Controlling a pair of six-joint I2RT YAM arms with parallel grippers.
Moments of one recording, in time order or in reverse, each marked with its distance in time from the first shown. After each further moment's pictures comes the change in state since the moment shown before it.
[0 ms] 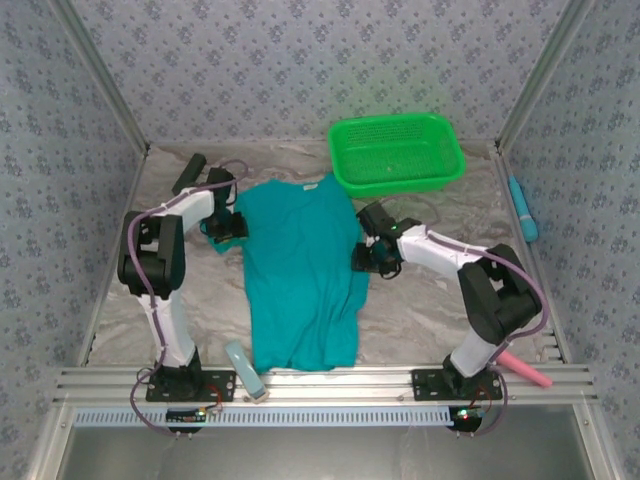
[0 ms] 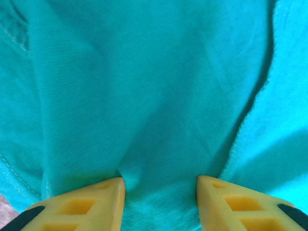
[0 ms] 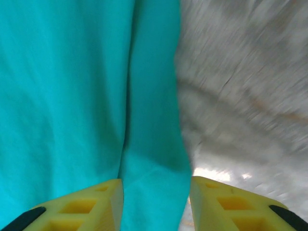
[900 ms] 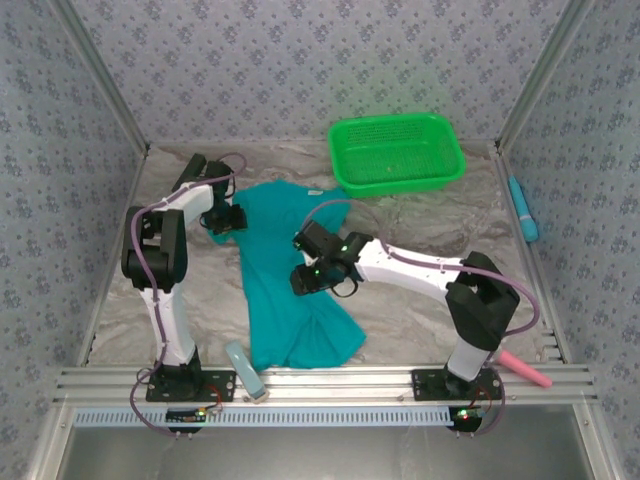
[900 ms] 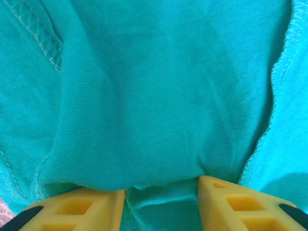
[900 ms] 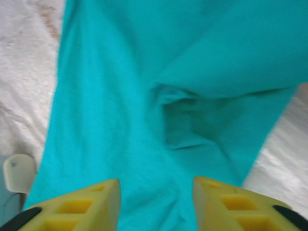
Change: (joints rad) left arm 0.017 0.066 0.085 0.020 -0.001 0.029; right arm 0.351 0.036 0.223 -0.032 -0.045 -0.031
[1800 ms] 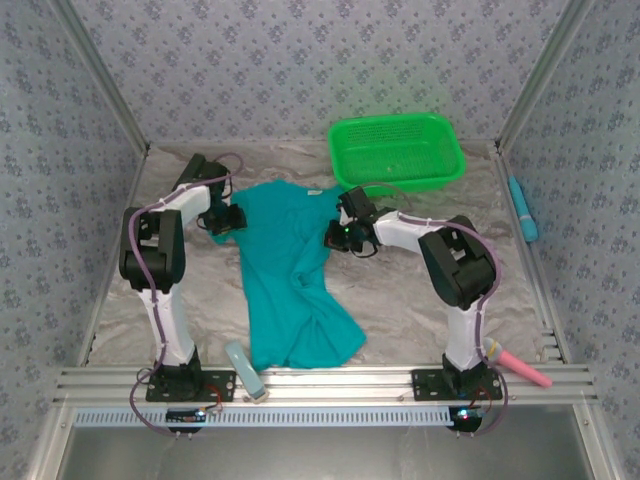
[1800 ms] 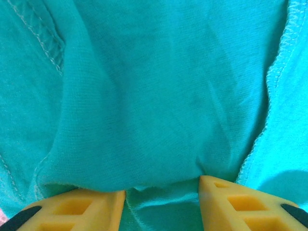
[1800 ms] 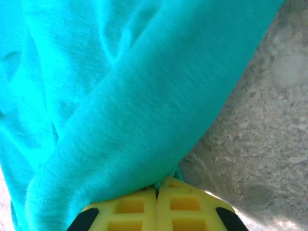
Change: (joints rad) left arm 0.015 -0.010 -0.021 0.027 0.046 -0.005; right arm -0.374 0.263 -0.005 0.373 -0.195 0.139
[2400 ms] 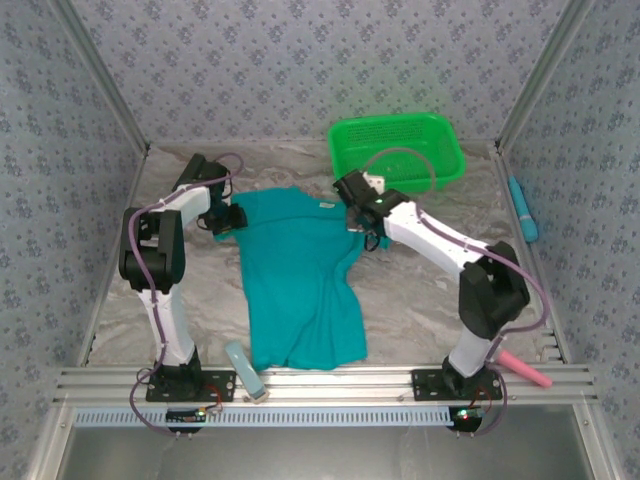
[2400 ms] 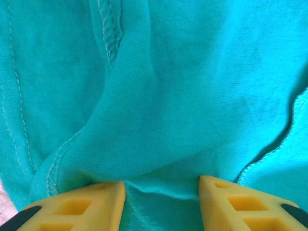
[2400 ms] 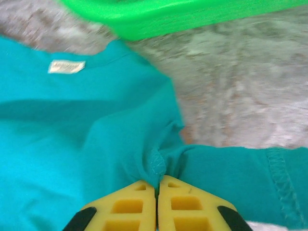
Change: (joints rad) left arm 0.000 -0.003 -0.012 0.028 0.010 0.000; right arm 0.103 -0.217 0.171 -0.487 0.710 -0.060
